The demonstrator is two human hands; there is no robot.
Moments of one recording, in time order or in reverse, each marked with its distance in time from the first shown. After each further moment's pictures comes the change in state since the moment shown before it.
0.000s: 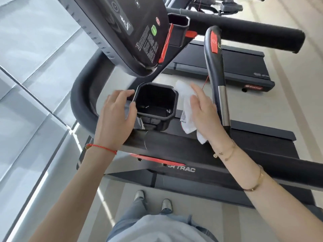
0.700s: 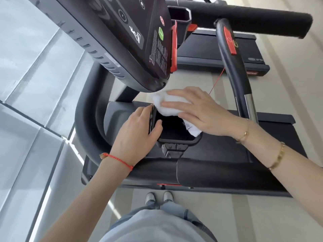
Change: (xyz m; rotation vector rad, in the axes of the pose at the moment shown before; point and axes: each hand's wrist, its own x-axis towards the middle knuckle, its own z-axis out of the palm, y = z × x) left_hand 0.051 -0.031 0.013 -0.018 -0.397 0.014; right_hand 0.071 -0.027 0.017 -0.578 -0.425 -0.605
